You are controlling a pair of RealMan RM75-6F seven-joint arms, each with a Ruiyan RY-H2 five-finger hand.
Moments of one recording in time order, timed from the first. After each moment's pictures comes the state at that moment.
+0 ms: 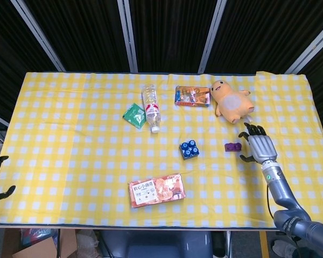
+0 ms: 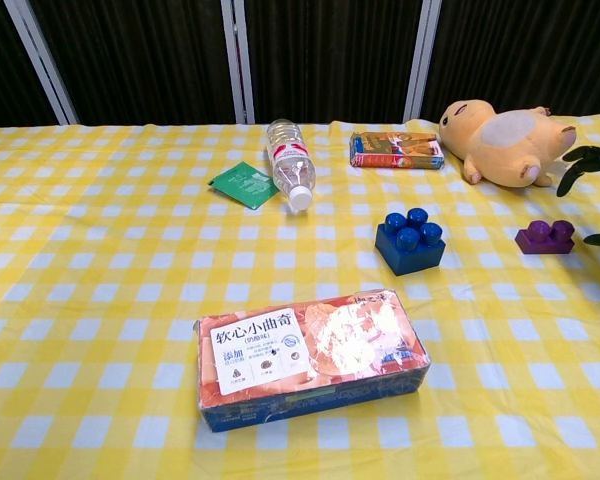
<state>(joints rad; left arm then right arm) -0.09 -1.08 -0.08 -1.74 1.24 1.42 0.27 0.55 -1.42 0.21 -1.17 -1.18 0.84 -0.07</state>
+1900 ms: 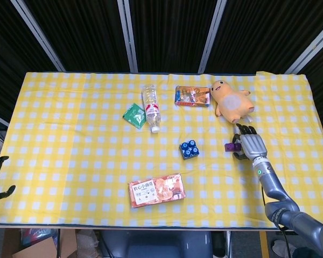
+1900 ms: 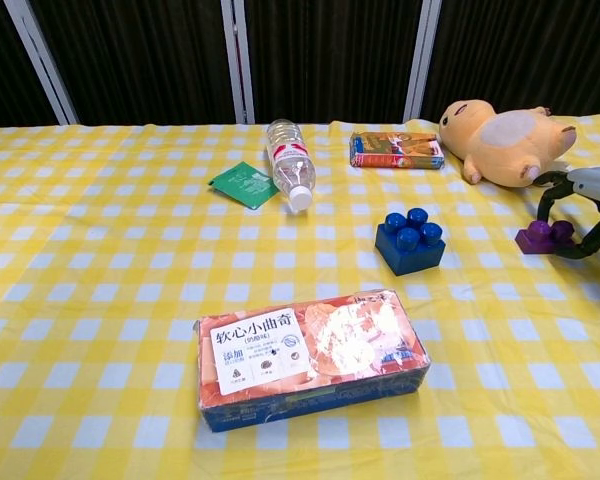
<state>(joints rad) -0.10 -1.10 -0.08 -1.74 1.20 1.41 0.33 0.63 -1.57 0.16 -0.91 -1.23 0.76 0.08</state>
